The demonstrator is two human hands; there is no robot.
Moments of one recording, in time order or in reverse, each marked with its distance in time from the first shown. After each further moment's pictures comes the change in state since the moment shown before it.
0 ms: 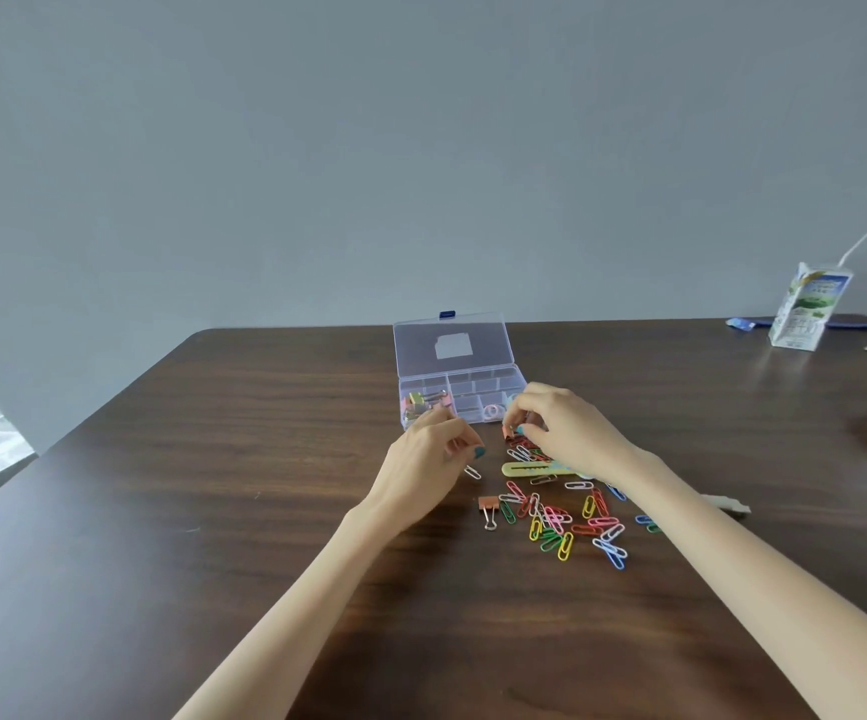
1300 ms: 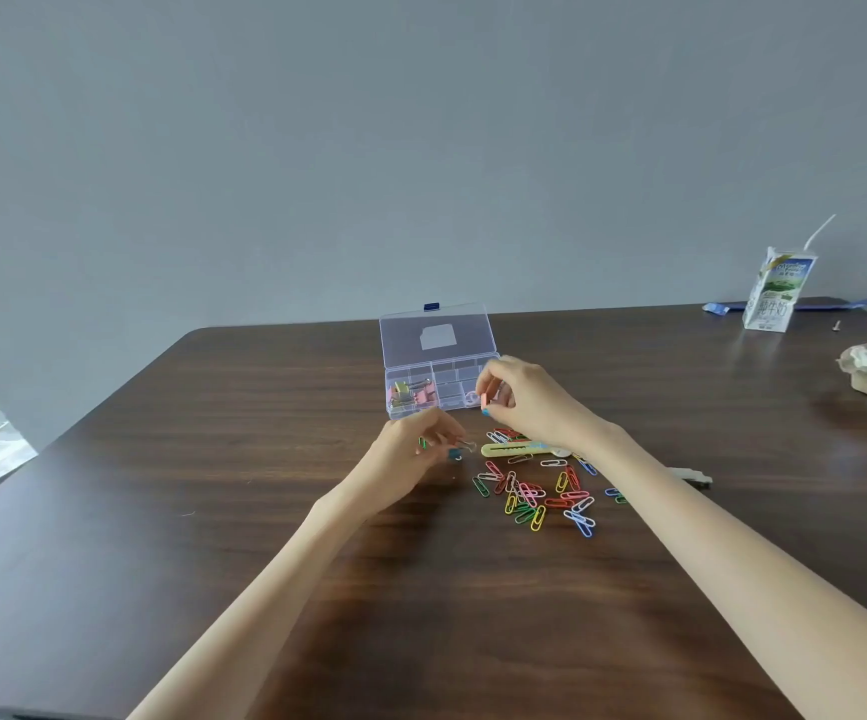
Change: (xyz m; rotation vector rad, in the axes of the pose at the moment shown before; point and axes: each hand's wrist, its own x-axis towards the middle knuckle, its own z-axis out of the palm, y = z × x) left_hand -0.013 0.001 -0.008 -0.172 -0.124 0.022; right_hand -0.001 -0.016 -0.010 0.200 0.041 -0.022
